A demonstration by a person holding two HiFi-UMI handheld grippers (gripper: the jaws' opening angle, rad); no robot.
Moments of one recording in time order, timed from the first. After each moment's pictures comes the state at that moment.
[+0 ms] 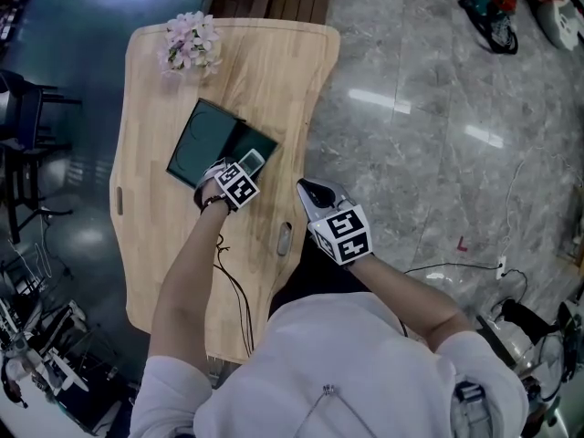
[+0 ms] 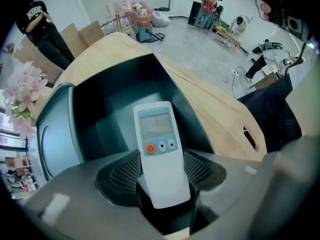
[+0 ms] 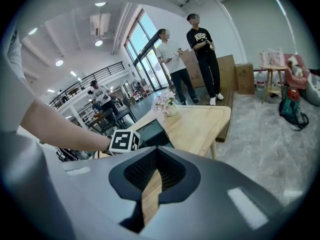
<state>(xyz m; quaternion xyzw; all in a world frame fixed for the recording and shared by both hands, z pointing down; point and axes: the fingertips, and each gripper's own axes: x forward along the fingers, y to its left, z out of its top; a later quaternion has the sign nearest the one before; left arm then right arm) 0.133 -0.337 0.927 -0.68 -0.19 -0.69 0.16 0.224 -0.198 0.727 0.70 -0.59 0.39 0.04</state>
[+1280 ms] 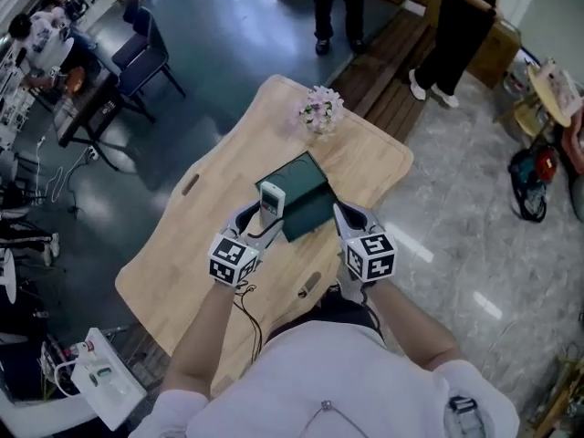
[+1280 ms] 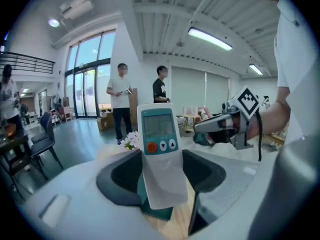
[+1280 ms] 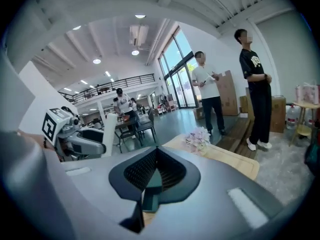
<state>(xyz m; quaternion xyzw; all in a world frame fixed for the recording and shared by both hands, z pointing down) 0.067 -0.339 0.557 -0.96 0.14 -0.23 -0.04 0.202 -0.278 0.570 0.66 -0.71 0.23 0.05</state>
